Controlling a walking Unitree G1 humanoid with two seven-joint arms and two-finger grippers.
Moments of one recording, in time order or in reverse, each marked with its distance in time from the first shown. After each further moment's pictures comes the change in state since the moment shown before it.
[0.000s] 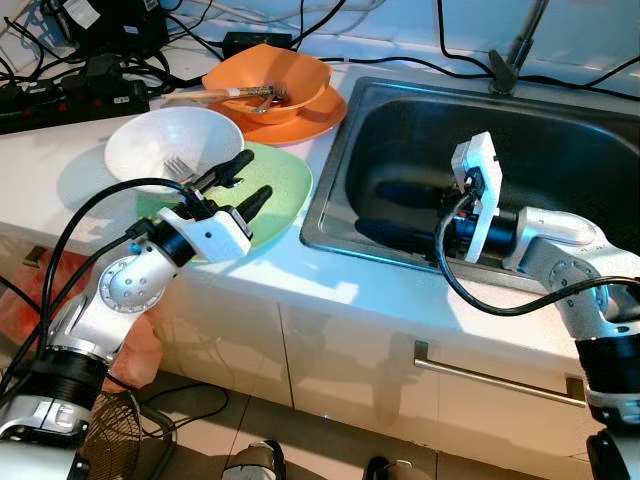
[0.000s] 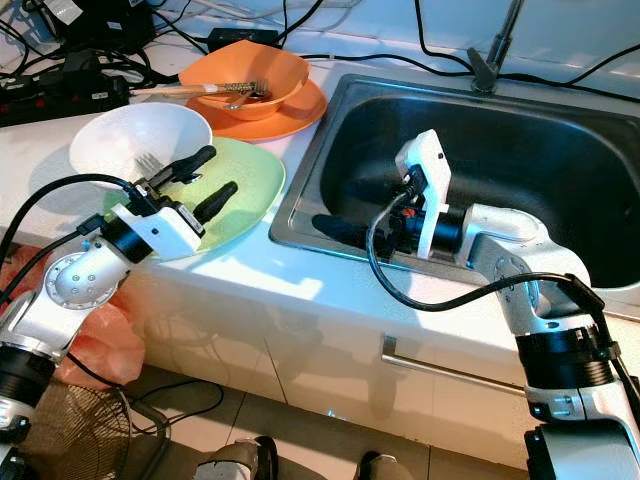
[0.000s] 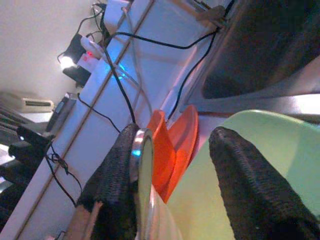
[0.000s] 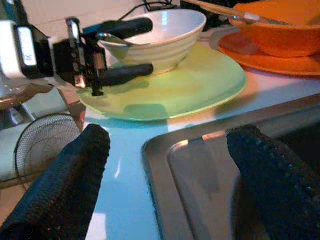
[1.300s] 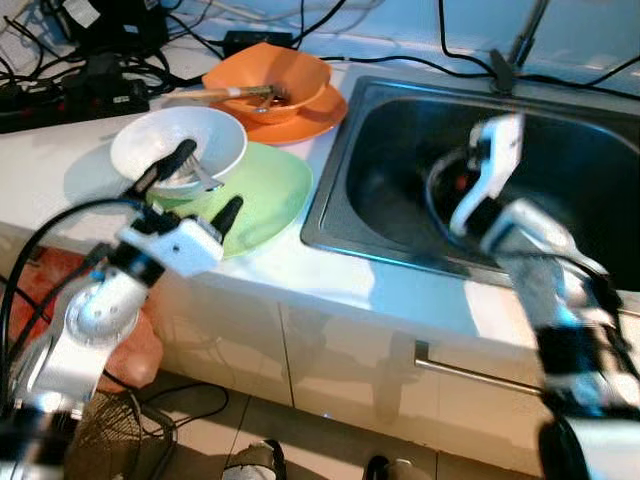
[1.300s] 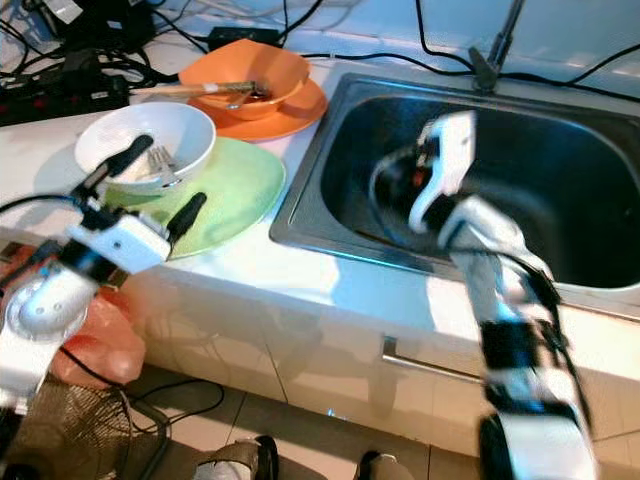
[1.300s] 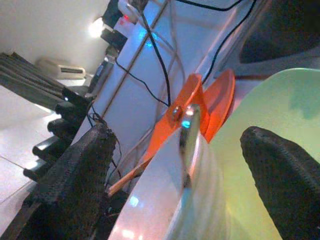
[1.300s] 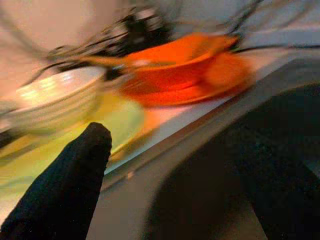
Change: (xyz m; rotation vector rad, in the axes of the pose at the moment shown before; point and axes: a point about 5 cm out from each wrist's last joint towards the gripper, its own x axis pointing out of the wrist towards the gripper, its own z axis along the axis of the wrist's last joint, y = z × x) left arm -0.032 0.012 0.005 0.037 0.141 0.130; right arm 0.005 -0.027 -0.005 0.121 -0.204 -0.351
